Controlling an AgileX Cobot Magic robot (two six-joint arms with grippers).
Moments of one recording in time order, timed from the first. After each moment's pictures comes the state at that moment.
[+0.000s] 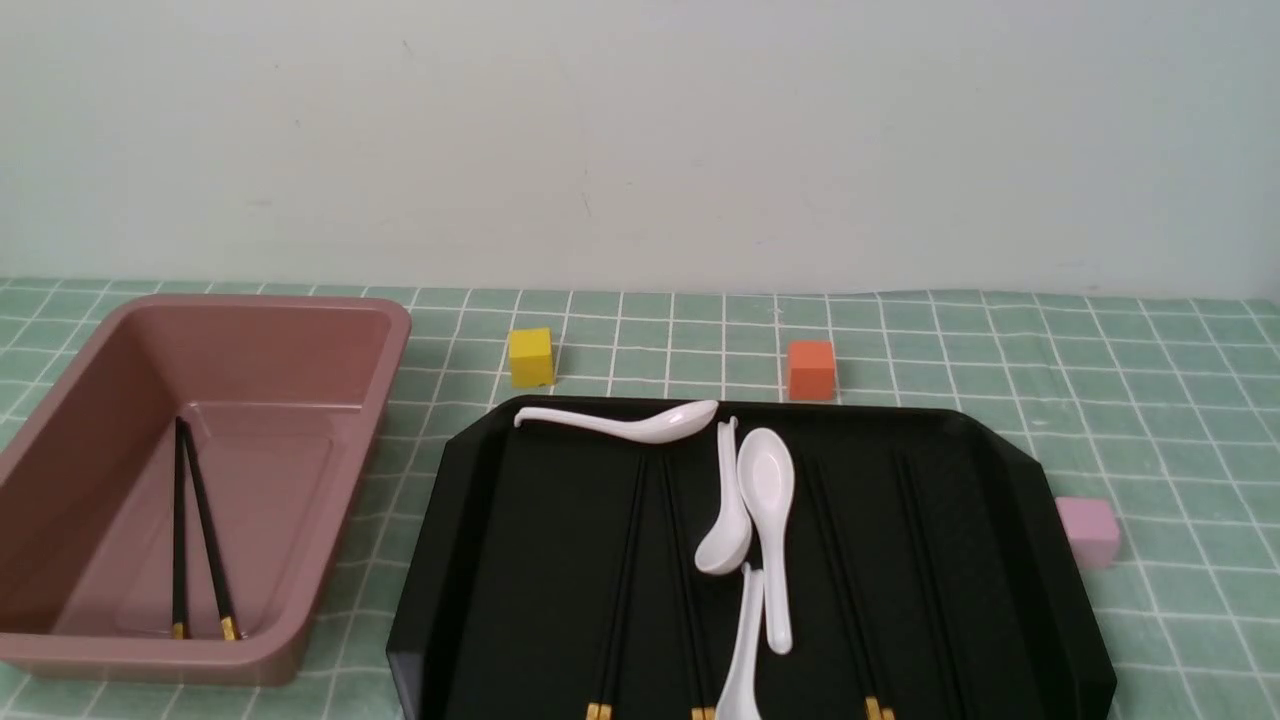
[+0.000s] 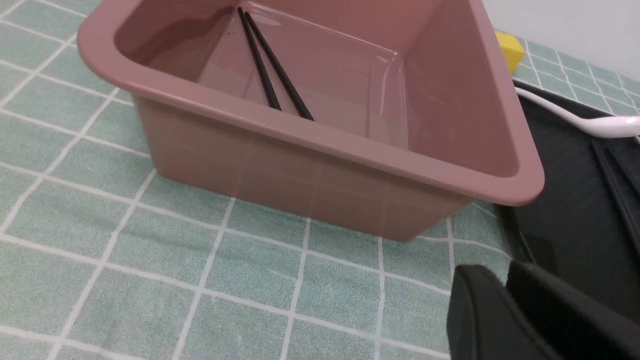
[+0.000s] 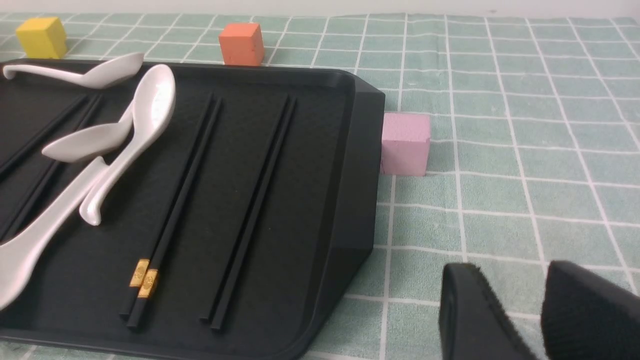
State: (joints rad) right arm 0.05 -0.01 0.02 0.10 0.37 -0.02; left arm -0.10 -0.01 0.03 0.04 0.39 -0.41
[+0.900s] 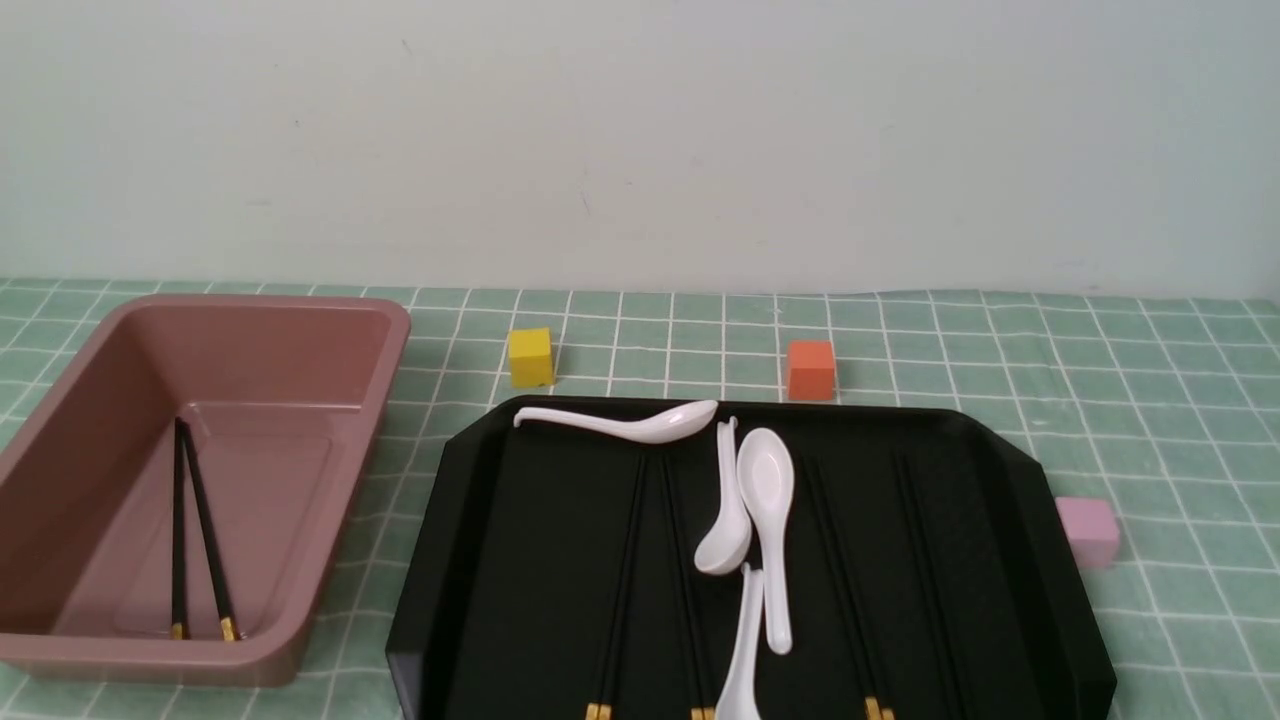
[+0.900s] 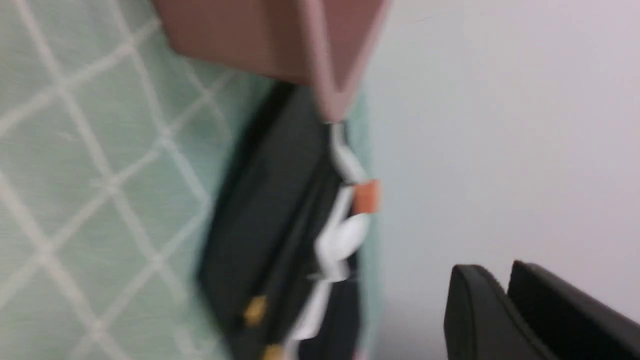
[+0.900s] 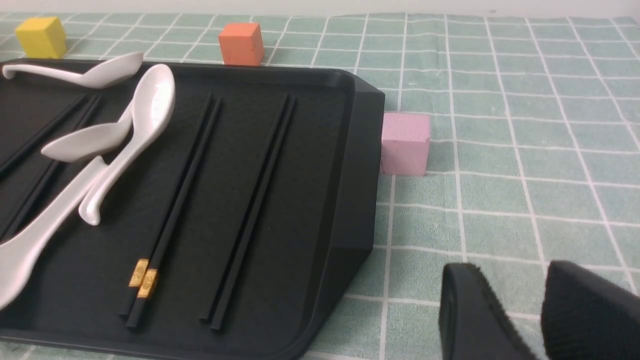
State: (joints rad) right arm 0.05 -0.01 0.02 0.10 0.37 -0.02; left arm -0.10 -0.01 0.03 -0.71 0.27 -0.85
